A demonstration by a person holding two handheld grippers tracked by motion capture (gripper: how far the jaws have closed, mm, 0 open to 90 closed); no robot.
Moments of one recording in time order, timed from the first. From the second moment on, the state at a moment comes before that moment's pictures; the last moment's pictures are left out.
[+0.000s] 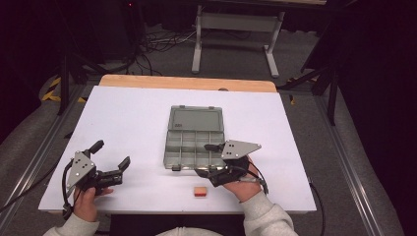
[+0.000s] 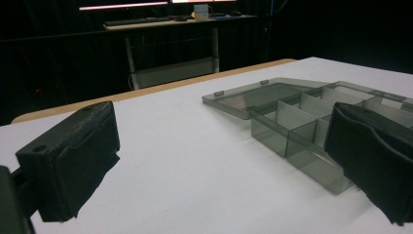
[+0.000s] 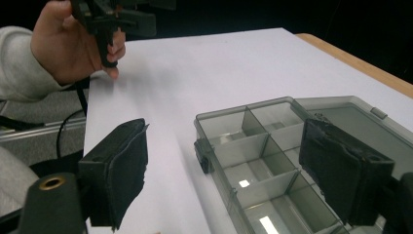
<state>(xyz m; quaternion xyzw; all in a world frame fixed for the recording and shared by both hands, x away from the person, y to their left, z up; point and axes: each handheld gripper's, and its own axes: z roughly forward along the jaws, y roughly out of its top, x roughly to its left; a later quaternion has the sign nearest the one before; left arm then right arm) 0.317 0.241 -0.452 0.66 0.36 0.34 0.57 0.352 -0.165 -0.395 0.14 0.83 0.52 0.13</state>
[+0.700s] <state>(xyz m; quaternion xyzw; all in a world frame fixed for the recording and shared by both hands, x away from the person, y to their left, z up) 0.317 0.240 -0.452 0.66 0.36 0.34 0.57 0.353 -0.157 -0.393 0.10 0.90 0.42 0.09</state>
